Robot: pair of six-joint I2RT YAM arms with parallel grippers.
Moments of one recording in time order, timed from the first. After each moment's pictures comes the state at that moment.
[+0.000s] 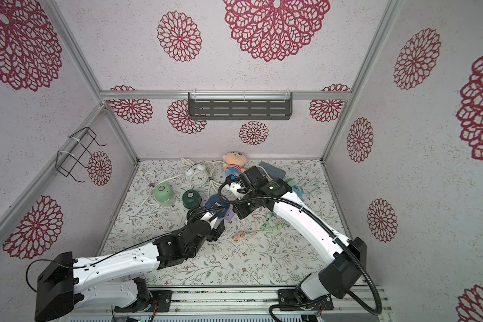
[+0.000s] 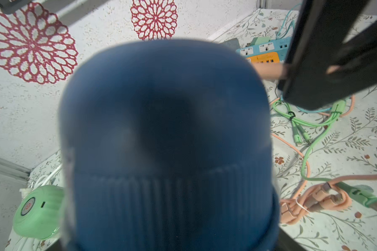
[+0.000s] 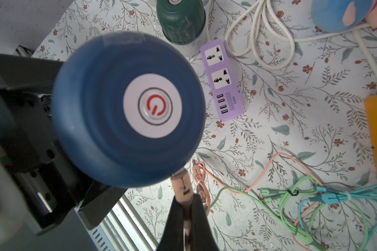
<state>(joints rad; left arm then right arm) -1.09 1.24 0.73 -0.01 -0.69 0.04 0.71 1.48 1.51 -1.02 -0.26 0.01</state>
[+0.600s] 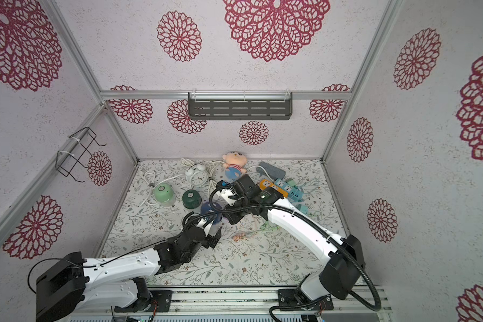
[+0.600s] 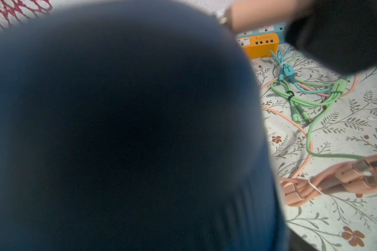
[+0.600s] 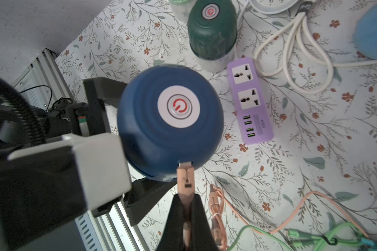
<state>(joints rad) -1.03 1.23 0.50 0.18 -0.59 -0.07 0.82 1.48 1.36 -0.78 -0.28 0.05</state>
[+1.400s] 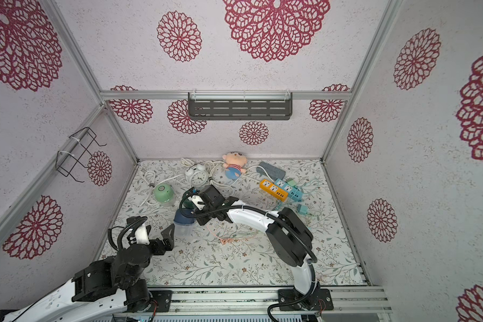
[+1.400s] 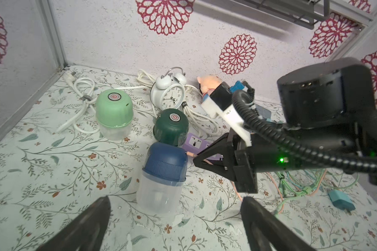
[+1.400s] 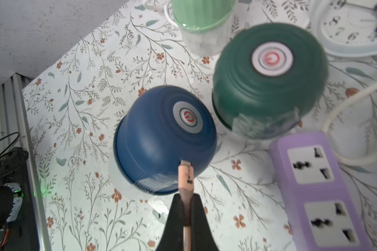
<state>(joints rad) -1.10 0.45 0.68 -0.78 -0.91 -0.74 0.95 1.97 1.51 -0.29 -0.21 0.12</state>
